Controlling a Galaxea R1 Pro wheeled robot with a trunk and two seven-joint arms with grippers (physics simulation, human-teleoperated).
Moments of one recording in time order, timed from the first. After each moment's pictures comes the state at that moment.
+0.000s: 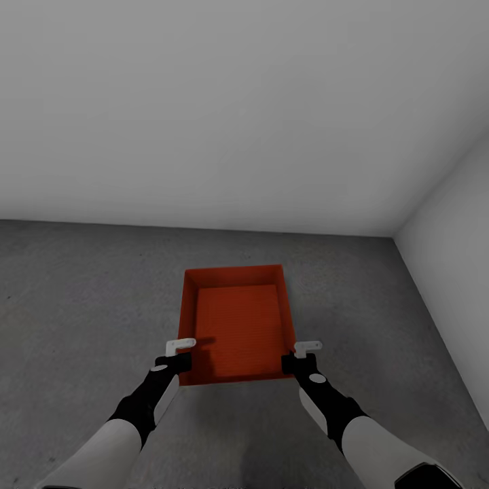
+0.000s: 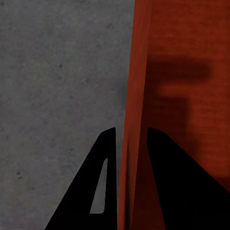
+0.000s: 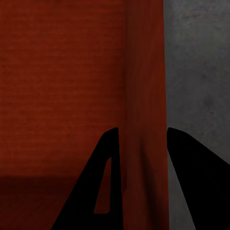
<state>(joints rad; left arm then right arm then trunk) -0.67 -0.07 -0.04 -0.56 0.13 0.20 0.21 -0.72 0.07 0.35 -0.39 -0.25 -0.06 -0.14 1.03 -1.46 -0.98</state>
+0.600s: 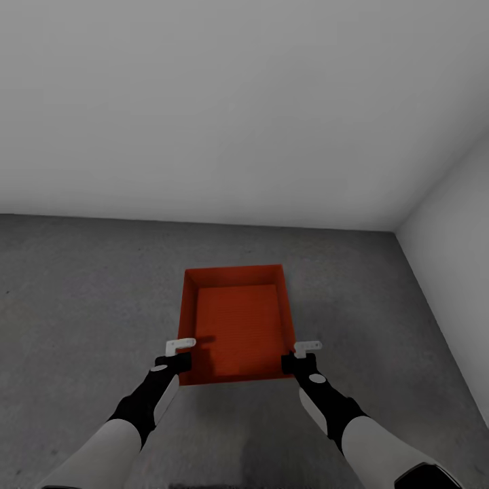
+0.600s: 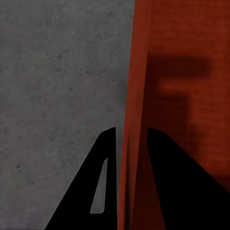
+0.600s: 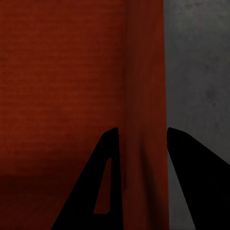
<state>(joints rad) -0.67 -0.07 -0.04 -0.56 0.13 0.19 0.21 -0.72 0.07 0.35 -0.39 -0.25 -0.07 -0.14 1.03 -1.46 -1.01</state>
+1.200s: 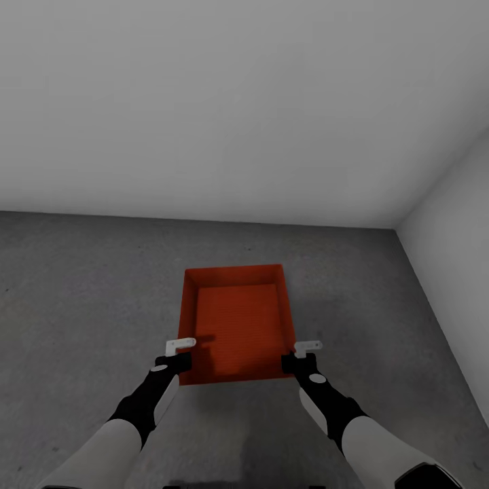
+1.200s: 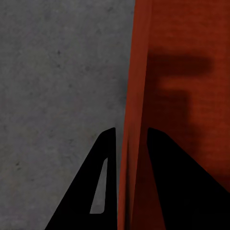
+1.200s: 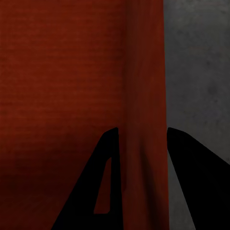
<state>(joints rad) -0.67 -0.07 -0.04 -0.56 0.13 0.19 0.21 -0.72 0.07 0.35 -0.39 -0.25 -0.07 -0.14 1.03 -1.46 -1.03</state>
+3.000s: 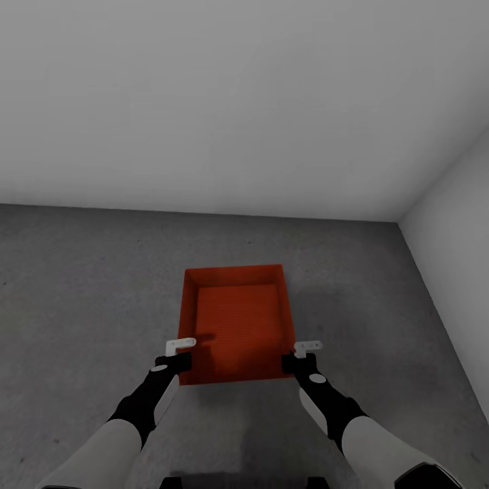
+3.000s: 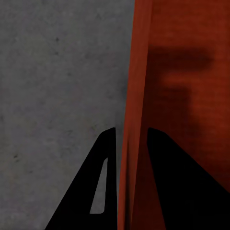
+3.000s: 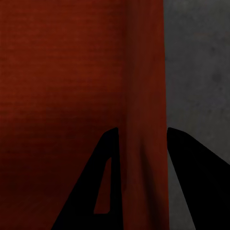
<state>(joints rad) -0.67 -0.07 -0.04 -0.56 0.13 0.19 0.21 -0.72 0.07 0.35 -0.39 -0.25 -0.07 -0.14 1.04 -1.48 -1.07</state>
